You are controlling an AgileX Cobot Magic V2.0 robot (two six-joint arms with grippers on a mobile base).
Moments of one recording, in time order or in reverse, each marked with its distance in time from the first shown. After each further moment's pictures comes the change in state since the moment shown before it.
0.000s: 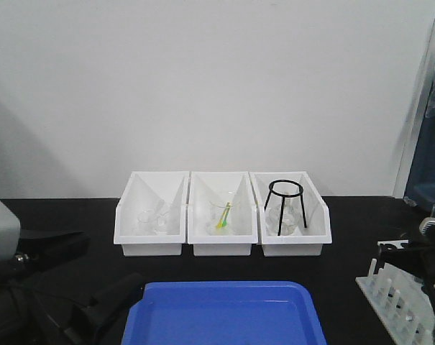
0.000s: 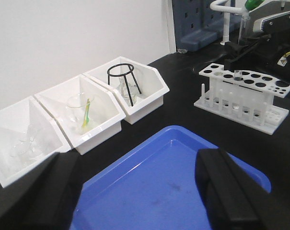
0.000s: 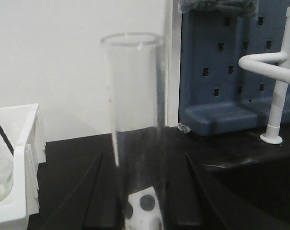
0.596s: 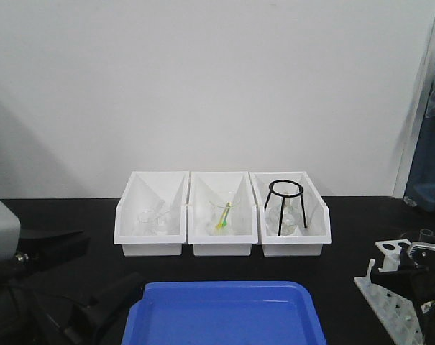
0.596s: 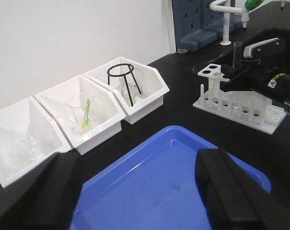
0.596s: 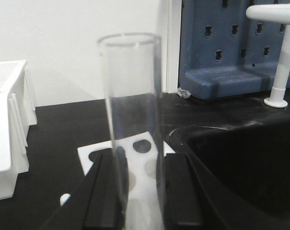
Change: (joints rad) left arm 0.000 0.000 0.000 0.000 0.000 0.000; right arm 0.000 0.154 -0.013 0.000 -0.068 0.030
